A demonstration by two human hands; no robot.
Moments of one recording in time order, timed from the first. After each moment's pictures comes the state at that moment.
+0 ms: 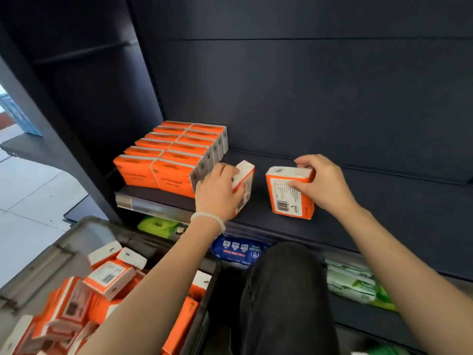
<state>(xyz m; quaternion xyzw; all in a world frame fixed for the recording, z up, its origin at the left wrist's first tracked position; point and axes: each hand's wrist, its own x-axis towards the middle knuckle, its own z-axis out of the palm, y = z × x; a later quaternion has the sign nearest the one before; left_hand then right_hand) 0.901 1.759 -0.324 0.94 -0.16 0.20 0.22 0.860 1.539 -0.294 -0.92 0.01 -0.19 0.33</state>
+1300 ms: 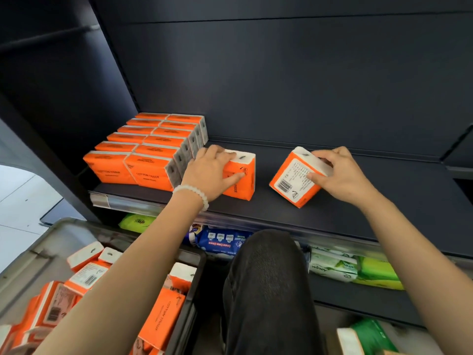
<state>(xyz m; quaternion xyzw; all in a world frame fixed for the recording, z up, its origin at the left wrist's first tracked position) 0.920 1.740 -0.309 0.95 -0.26 0.10 0.12 0.831 1.479 -0.301 -0.93 0.10 -0.11 0.34</state>
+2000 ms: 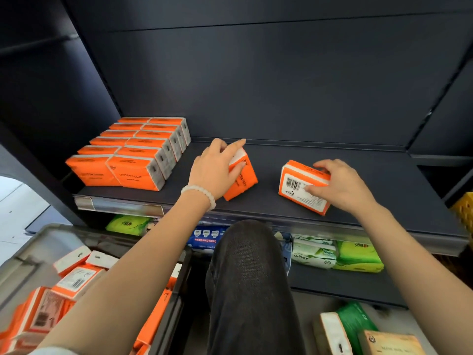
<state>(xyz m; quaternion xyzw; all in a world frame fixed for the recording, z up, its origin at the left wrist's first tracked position) 0.884 1.692 -0.302 0.92 -0.30 0.17 0.17 0.778 1.446 -0.317 -0.95 0.16 -0.11 0.24</state>
